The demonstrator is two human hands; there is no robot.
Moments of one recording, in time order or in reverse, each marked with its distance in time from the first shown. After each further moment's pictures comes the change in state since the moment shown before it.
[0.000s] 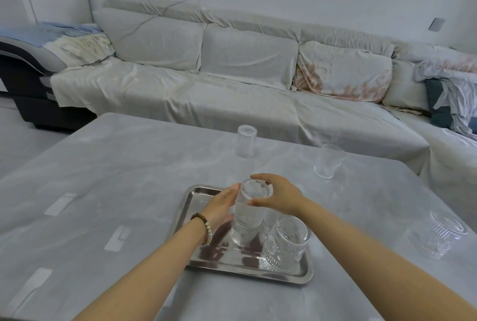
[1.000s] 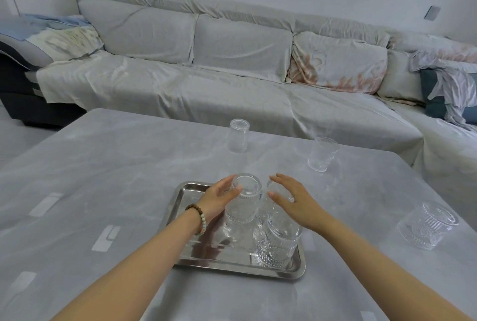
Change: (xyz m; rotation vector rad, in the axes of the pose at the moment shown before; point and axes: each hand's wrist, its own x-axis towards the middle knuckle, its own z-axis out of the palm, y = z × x) left_hand 0.018 -0.002 0.002 0.118 0.010 0.079; right_hand -0.040 0.044 -0.005 0.158 0.099 0.048
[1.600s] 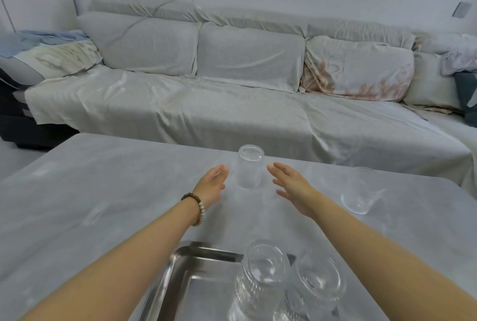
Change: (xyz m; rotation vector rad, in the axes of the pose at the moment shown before) left_hand 0.164 0.037 -0.058 -0.001 0.188 -0.057; right_hand 0.207 0.013 0.011 0.687 -0.019 0.303
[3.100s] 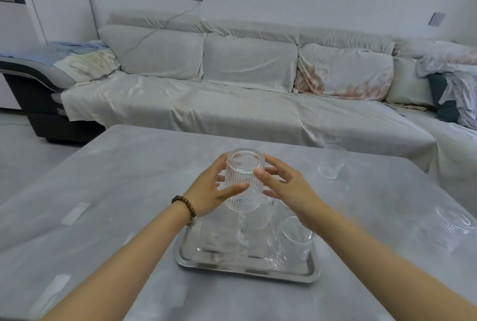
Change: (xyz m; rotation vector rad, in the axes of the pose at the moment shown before) left_hand -0.227 0.031 -0.022 0.363 -0.197 0.472; right_hand -0.249 -0.036 0.040 -0.054 -0.079 -0.325
